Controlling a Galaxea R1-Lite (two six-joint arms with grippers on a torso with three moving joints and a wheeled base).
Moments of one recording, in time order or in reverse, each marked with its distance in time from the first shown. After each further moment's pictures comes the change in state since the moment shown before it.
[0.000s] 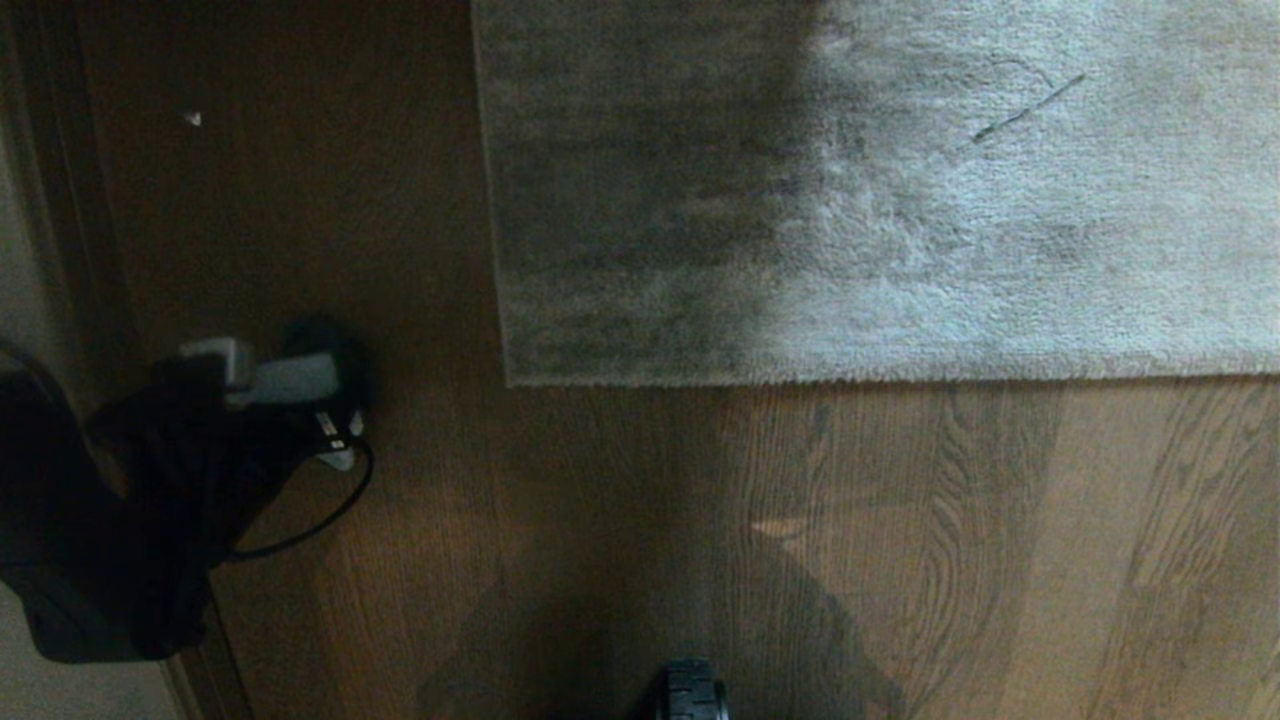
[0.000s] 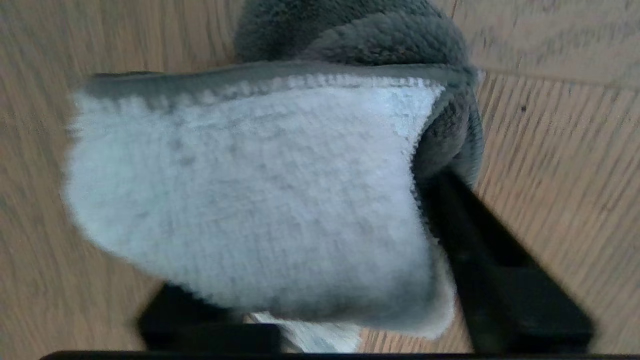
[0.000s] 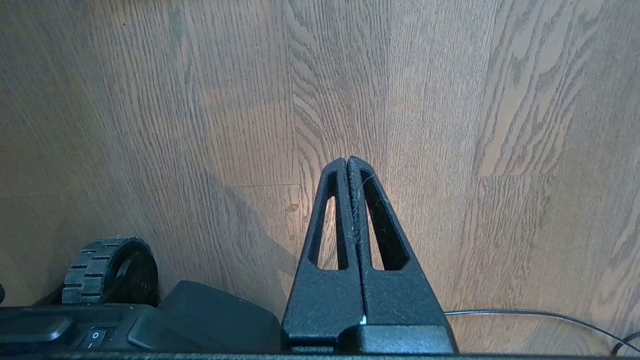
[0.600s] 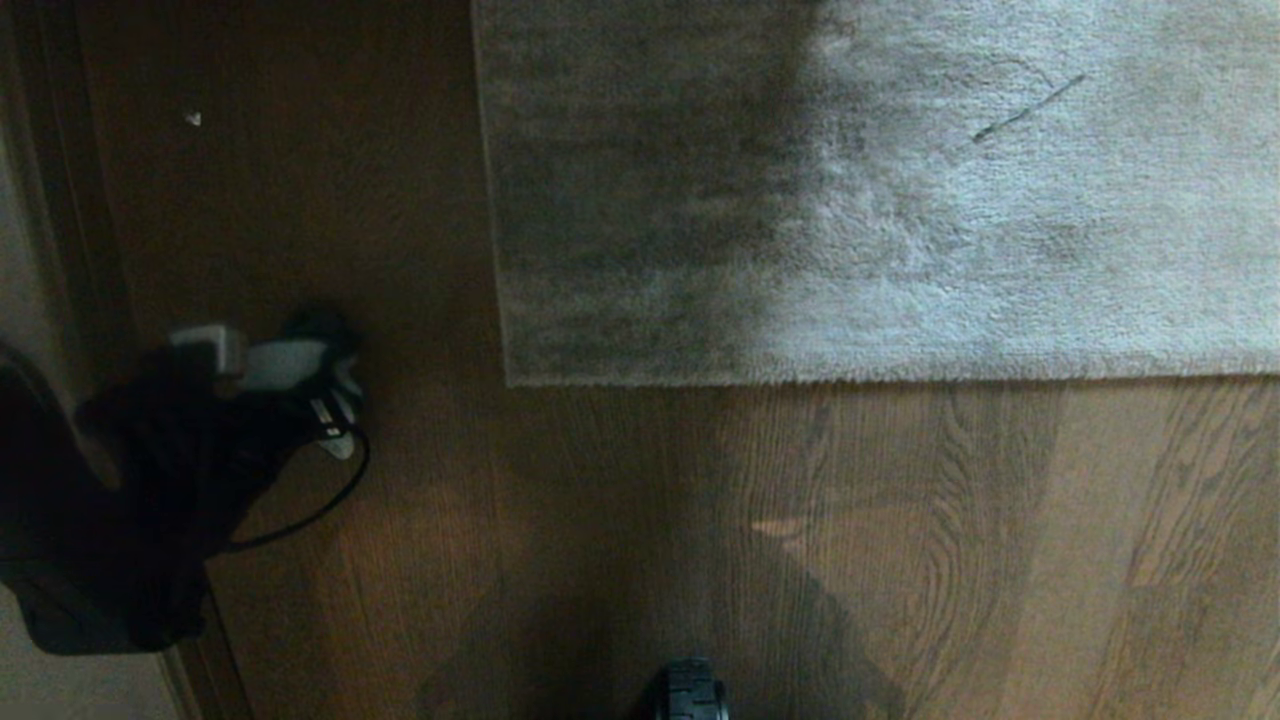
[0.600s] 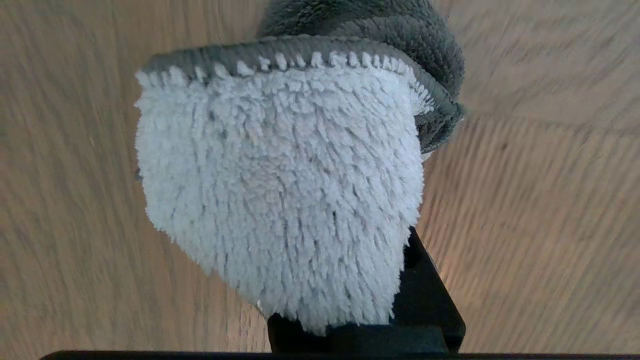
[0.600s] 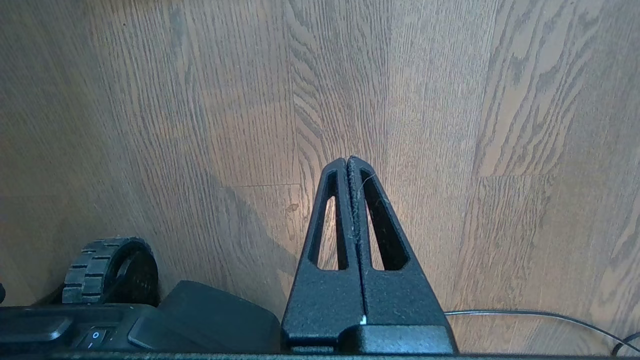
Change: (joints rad) left arm 0.001 -0.025 -0.017 0.000 0.003 -0.001; right arm 0.000 0.000 0.000 0.000 0.001 0.000
